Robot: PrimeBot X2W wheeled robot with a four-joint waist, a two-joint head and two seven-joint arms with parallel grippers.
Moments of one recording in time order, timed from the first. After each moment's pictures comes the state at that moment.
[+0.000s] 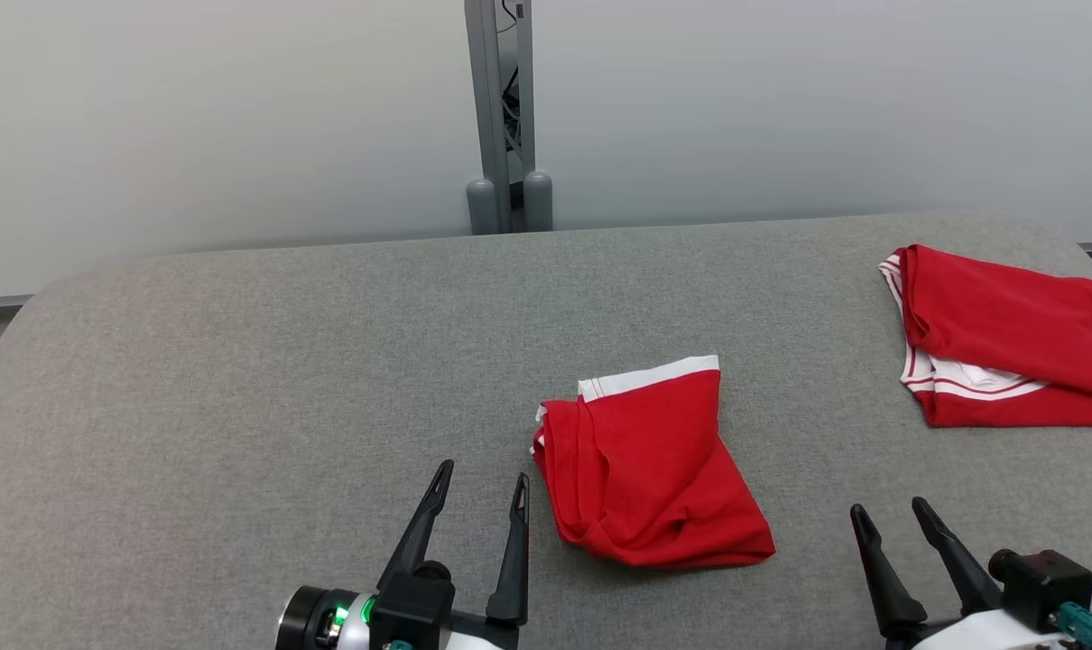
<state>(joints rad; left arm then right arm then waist) -0.01 0.05 -0.53 0.12 -0.19 0.31 -0.26 -0.01 -0.19 0.19 0.35 0.40 0.13 -0.26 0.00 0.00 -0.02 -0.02</state>
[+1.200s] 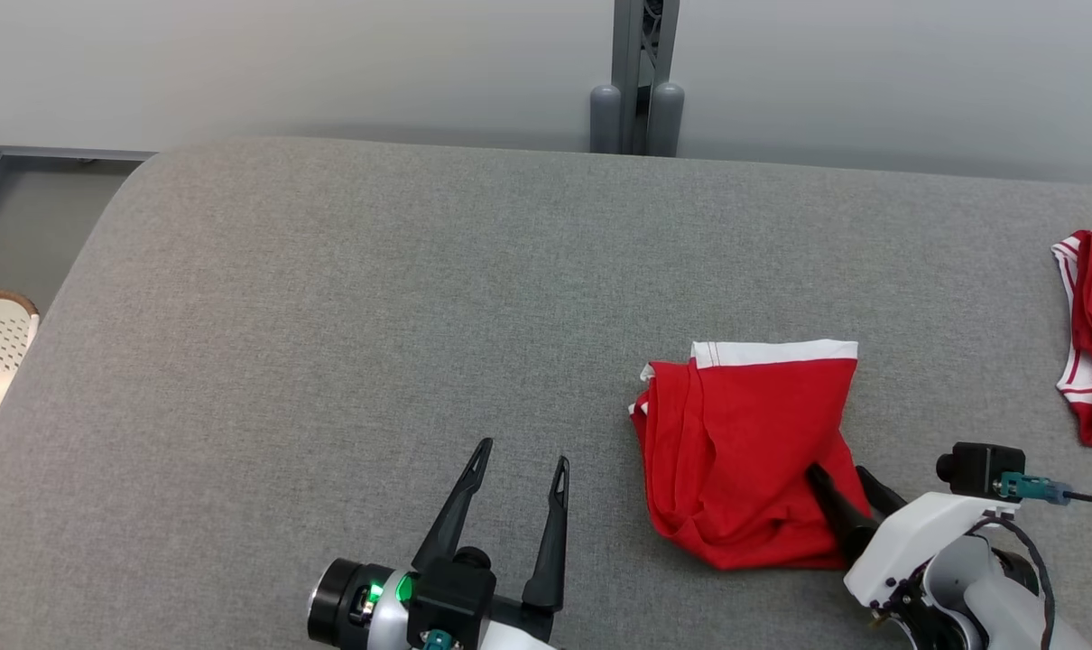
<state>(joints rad) -0.07 0.05 -0.61 0.11 -0.19 0.34 -0.26 -0.38 -0.23 0.49 0.77 0.89 0.13 -0.08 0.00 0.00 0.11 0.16</state>
